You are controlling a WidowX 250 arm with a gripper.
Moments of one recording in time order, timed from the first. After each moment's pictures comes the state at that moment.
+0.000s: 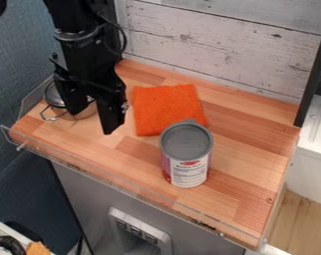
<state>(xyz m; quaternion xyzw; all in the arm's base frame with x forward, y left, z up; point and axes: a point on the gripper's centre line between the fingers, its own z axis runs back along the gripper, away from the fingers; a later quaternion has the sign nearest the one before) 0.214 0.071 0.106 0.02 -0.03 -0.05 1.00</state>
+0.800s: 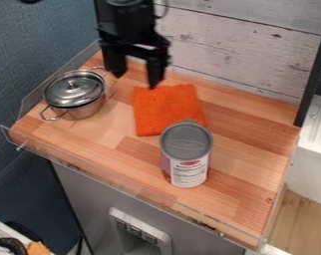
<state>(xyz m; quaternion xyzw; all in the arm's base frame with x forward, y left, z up) 0.315 0.068 0.096 0.02 -0.06 0.01 1.00</state>
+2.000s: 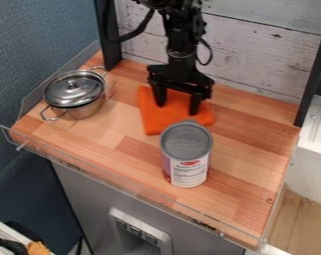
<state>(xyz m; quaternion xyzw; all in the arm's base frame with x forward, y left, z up) 0.371 0.020 0.007 0.02 -0.05 0.05 1.00</state>
